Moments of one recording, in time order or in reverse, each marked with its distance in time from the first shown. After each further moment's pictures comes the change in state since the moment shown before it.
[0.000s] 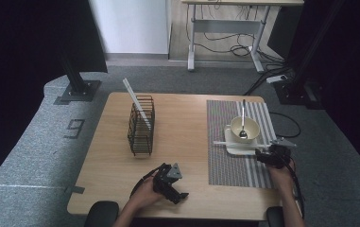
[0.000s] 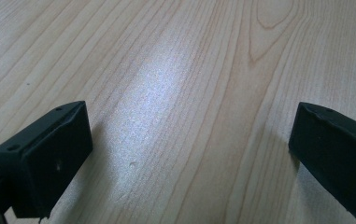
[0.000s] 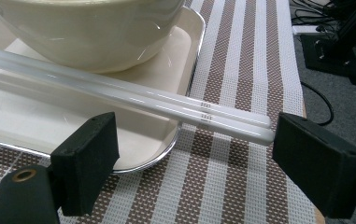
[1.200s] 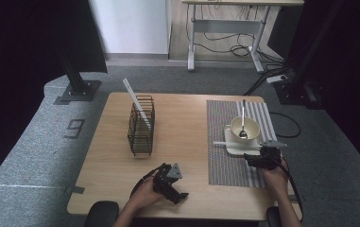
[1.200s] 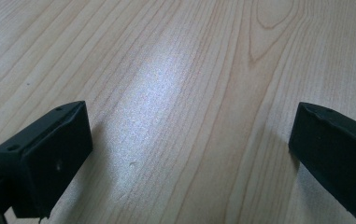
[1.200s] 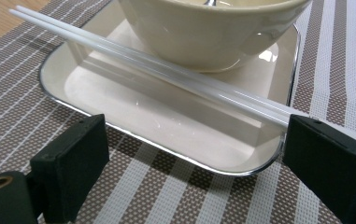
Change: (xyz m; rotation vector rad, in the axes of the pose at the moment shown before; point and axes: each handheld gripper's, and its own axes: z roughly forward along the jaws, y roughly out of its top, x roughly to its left) left arm 0.000 0.000 0.000 0.000 0.000 0.000; right arm 0.029 0.004 -0.002 0.016 0.172 -0.094
